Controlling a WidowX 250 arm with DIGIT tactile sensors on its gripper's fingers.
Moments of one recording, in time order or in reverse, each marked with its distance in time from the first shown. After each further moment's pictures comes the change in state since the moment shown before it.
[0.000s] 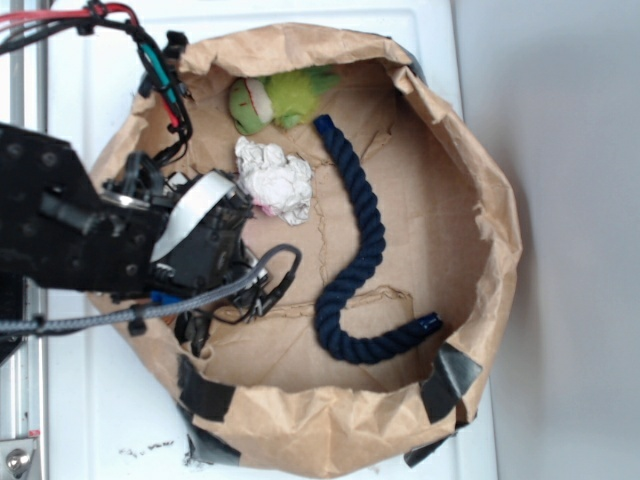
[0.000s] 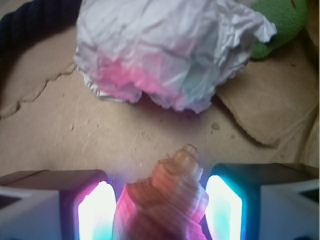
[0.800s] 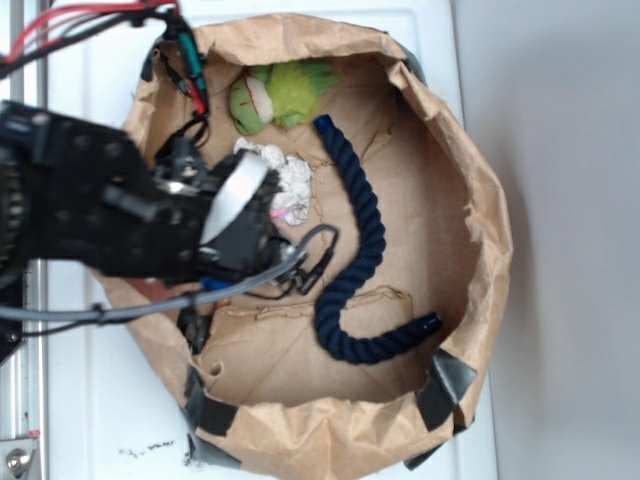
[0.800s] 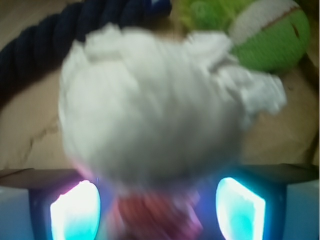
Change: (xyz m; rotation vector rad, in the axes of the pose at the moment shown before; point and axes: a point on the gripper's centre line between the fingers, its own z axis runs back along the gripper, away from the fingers) arm 0.007 -0.018 -0.006 -0.002 -0.021 -0.003
